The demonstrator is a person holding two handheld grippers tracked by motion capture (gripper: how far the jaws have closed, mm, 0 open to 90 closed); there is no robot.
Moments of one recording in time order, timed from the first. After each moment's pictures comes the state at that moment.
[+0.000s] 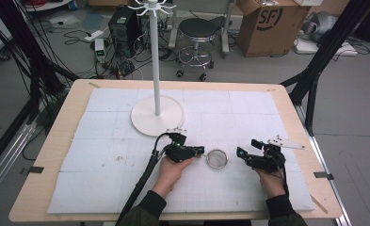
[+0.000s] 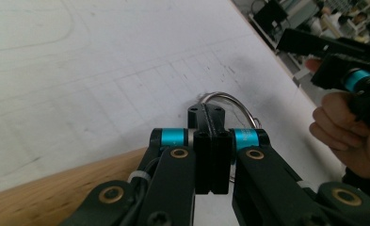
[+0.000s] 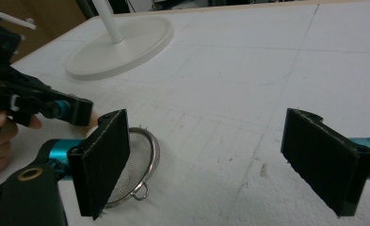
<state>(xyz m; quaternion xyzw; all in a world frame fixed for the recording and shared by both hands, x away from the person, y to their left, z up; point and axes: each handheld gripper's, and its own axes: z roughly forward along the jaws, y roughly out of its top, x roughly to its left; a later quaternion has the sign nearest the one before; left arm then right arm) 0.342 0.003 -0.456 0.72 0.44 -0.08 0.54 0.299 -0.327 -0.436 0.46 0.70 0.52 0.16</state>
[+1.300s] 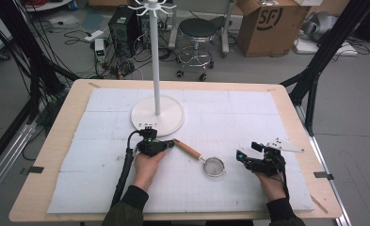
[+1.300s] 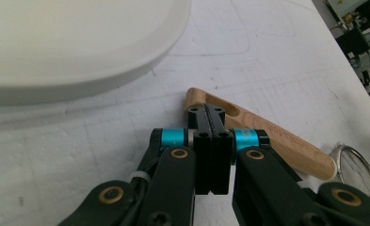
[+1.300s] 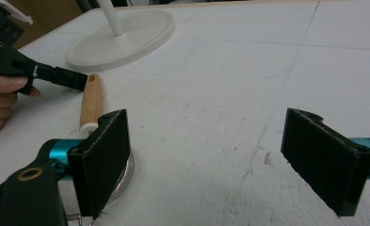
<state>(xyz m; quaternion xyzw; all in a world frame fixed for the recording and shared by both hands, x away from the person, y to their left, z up) 0.362 0.076 -0.465 0.68 0.56 -0.02 0.47 0.289 -0.324 -0.434 0.46 0.71 0.51 0.17</state>
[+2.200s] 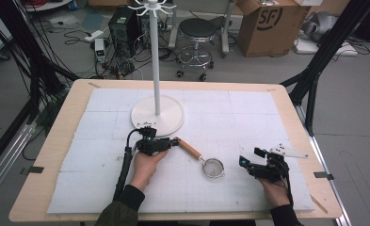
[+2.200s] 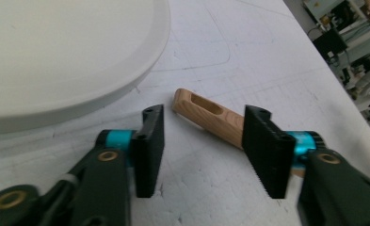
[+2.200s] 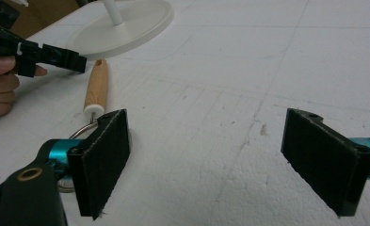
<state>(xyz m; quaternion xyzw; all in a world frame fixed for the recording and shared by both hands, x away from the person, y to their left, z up) 0.360 0.079 -0.461 0.69 0.52 -0.01 0.50 0.274 -0.332 -0.439 0.47 0.71 0.50 0.16</state>
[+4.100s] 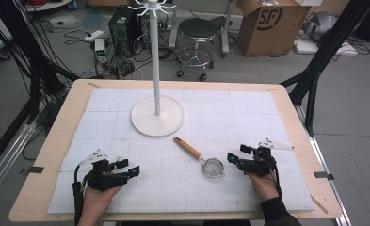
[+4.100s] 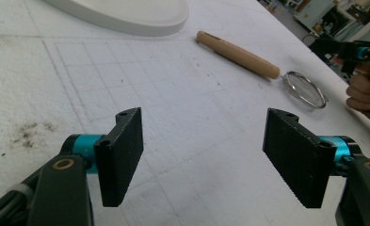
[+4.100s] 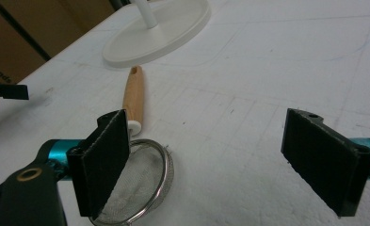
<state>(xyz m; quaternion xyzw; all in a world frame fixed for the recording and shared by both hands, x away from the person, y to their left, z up) 0.247 0.194 -0.453 0.69 0.48 0.05 0.55 0.296 -0.305 -0.444 0.45 0.71 0.53 0.09</state>
